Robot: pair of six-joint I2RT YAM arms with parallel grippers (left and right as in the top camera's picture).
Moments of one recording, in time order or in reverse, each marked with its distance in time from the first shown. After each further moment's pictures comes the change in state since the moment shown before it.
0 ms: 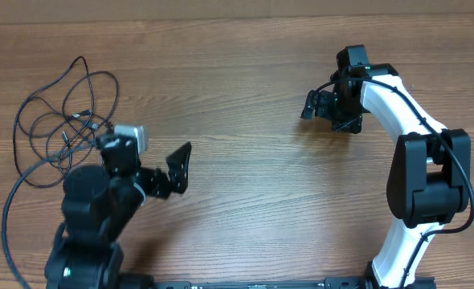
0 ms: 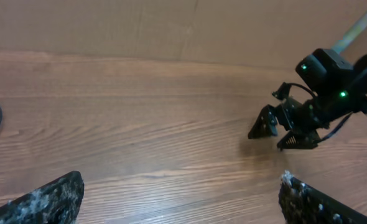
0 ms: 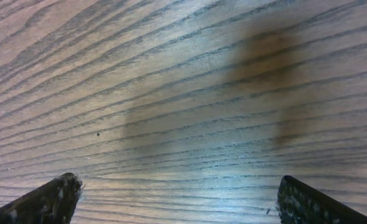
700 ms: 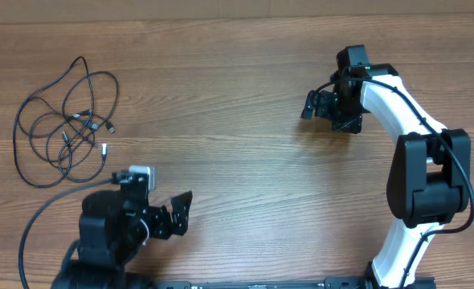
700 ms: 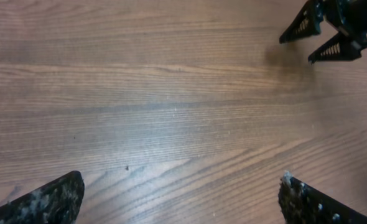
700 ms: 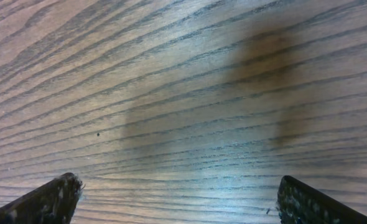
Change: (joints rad) left arm 0.000 -0.170 -0.144 -0.346 0.000 0.014; right arm 0.000 0.000 0.000 -0.001 0.000 0.000
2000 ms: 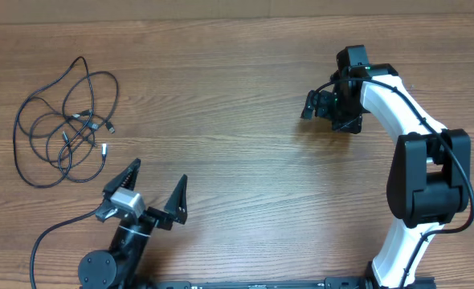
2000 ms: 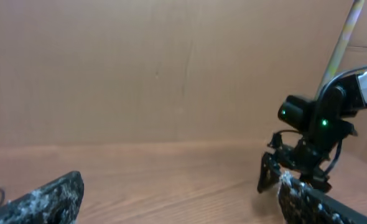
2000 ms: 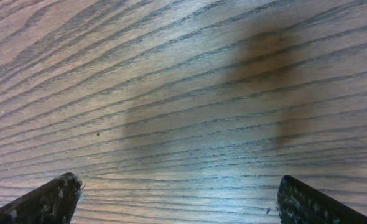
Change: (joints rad) left arm 0.029 -0.469 -0.477 0.845 0.000 0.003; right arm 0.000 0.000 0.000 0.001 0.000 0.000
